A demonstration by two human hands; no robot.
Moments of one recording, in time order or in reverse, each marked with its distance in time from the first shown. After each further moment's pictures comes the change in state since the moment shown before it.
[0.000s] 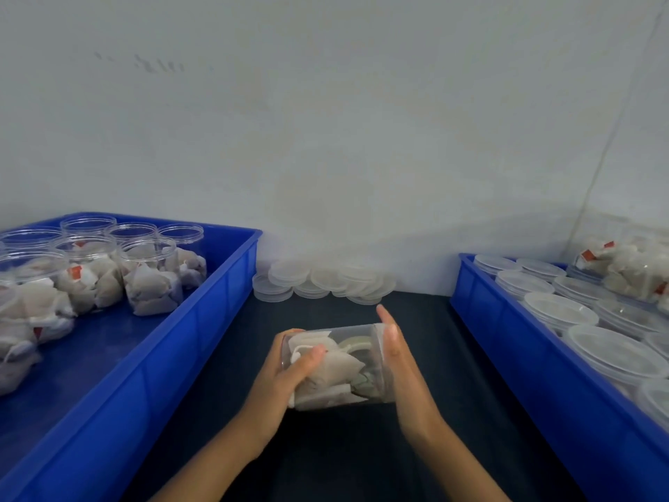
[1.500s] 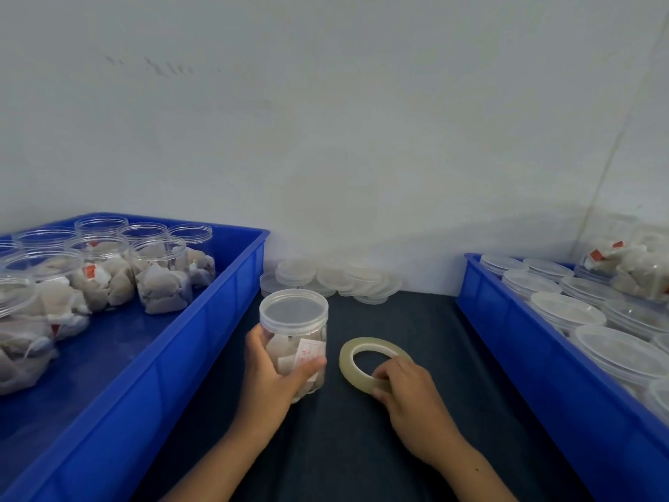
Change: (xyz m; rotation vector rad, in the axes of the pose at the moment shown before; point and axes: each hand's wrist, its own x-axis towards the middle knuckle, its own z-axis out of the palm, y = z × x) left_hand 0.014 -0.030 -0.015 0.326 0.377 0.210; right_hand 0.003 0.040 -0.024 -0.989 -0.101 -0.111
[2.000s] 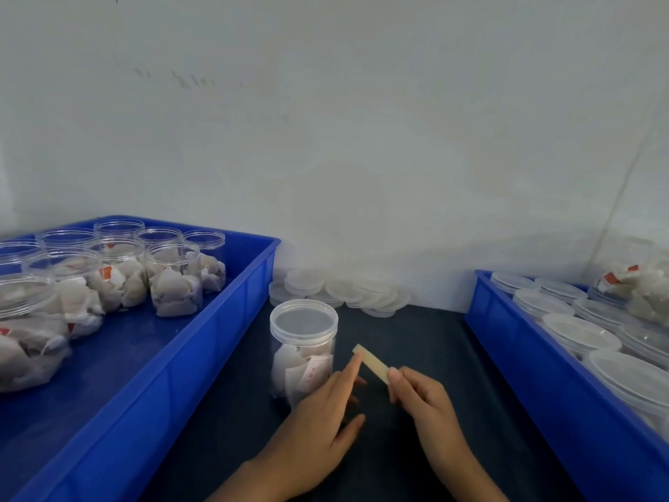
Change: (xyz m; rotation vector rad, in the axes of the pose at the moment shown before) left_hand -0.023 0.012 0.016 0.489 -0.608 0.368; right_hand -0.005 -0.019 -0.016 0.769 0.126 0.074
